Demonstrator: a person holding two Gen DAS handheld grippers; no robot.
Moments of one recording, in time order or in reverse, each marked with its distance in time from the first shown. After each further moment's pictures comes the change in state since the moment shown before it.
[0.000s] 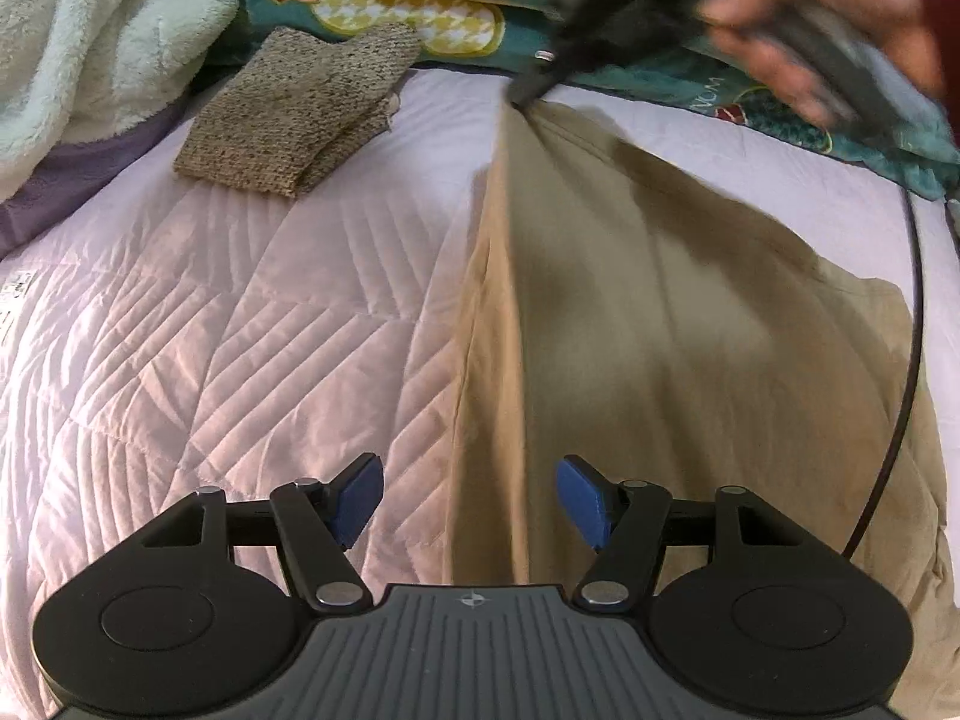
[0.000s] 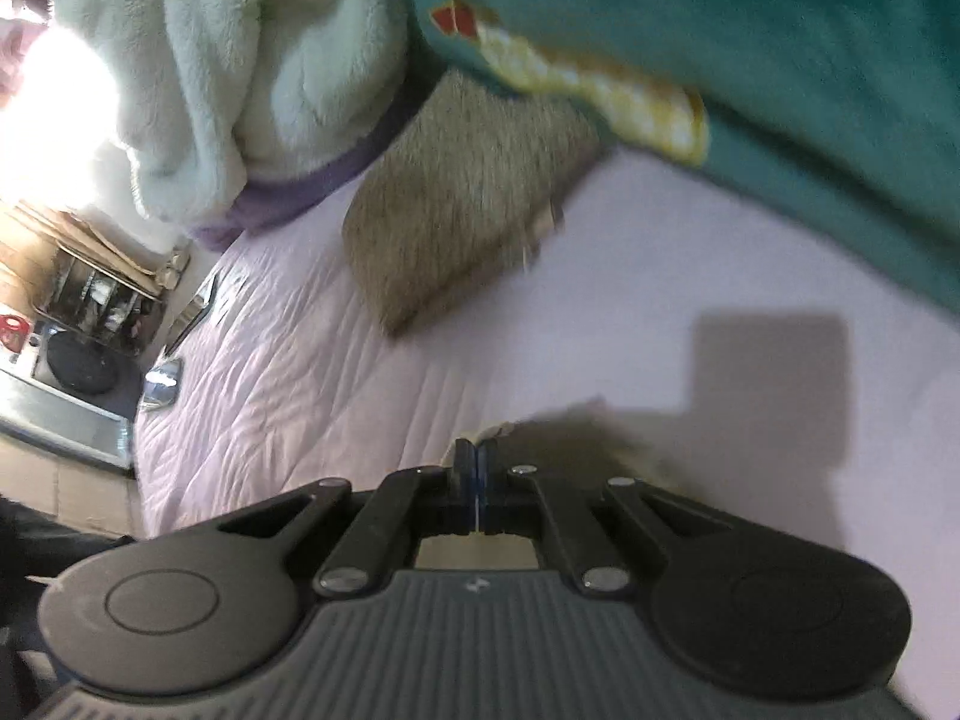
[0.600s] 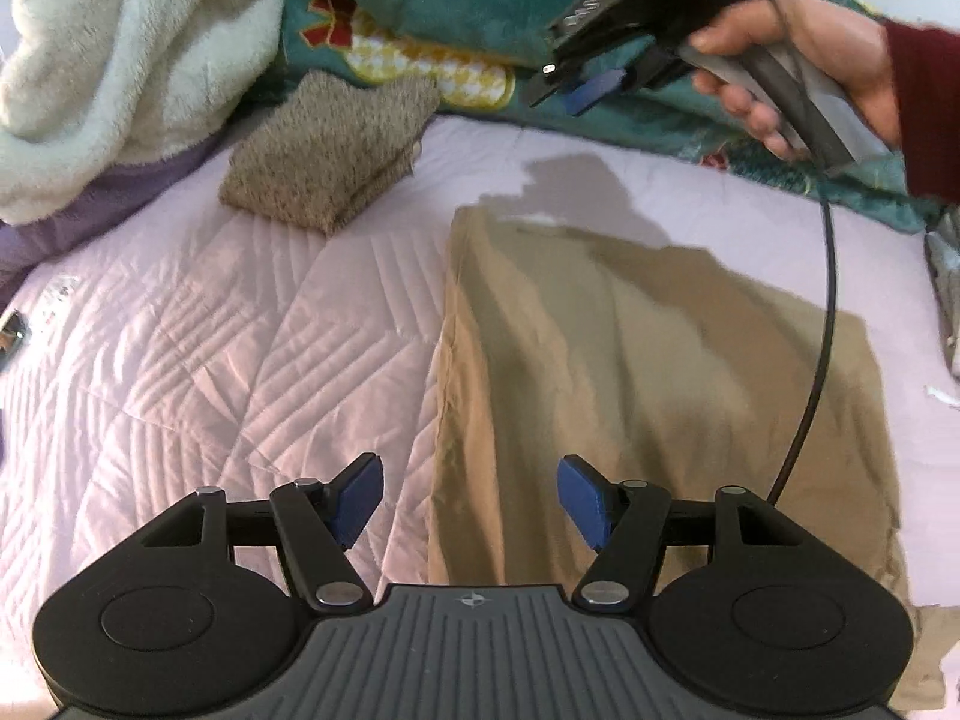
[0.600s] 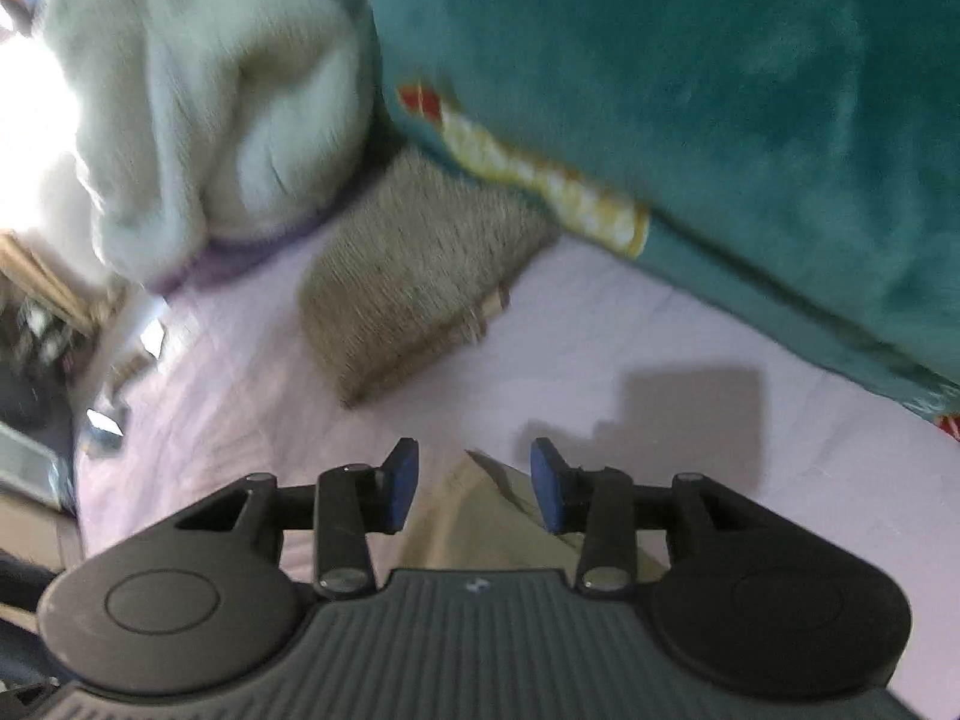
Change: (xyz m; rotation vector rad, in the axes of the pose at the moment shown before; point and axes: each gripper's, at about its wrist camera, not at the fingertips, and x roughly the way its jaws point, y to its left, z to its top) left arm -0.082 0.001 -0.002 -0.020 -0.070 -0.004; right arm -0.062 0.041 -0.016 0.009 -0.179 -0.152
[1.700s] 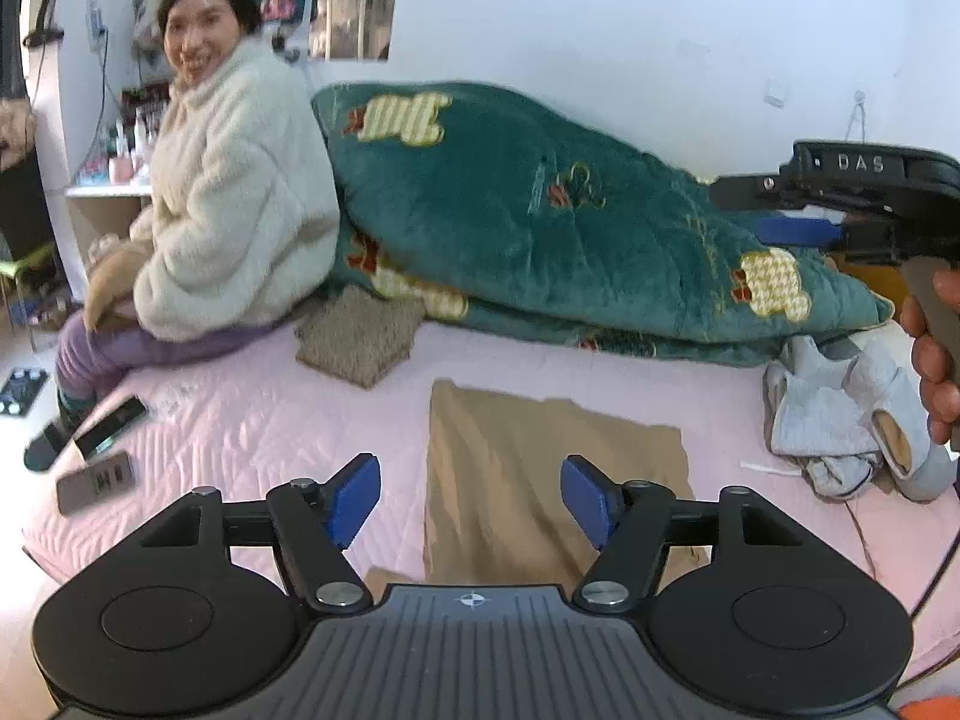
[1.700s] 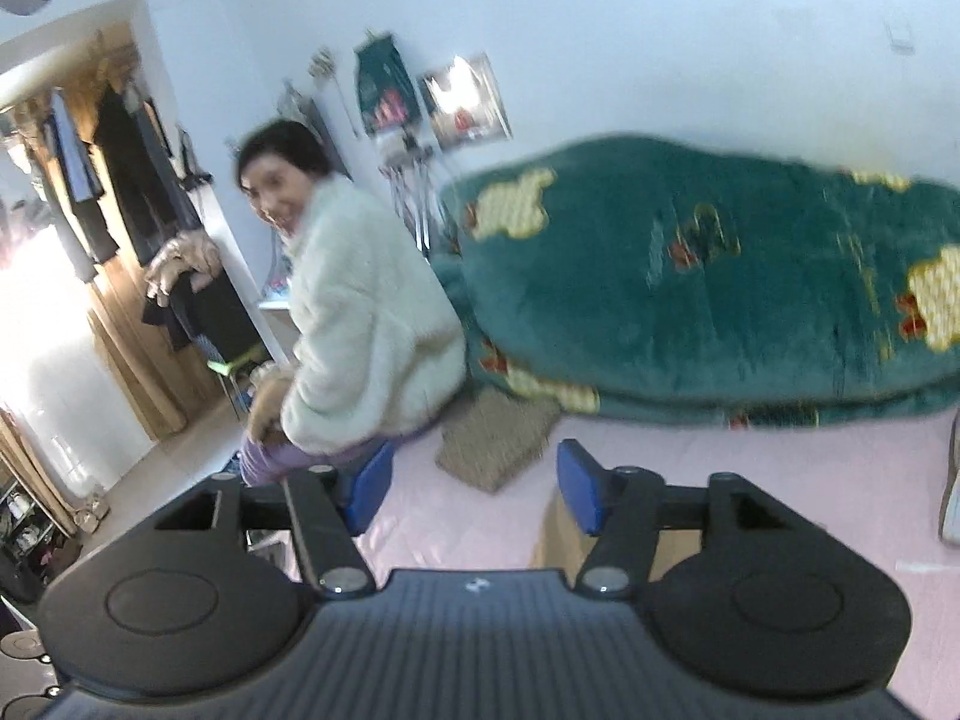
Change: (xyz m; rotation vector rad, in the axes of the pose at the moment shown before) left arm -0.380 0.024 -0.131 0.002 -0.377 -0.079; right arm -0.415 0.243 -0.213 0.050 -0.553 -0.178
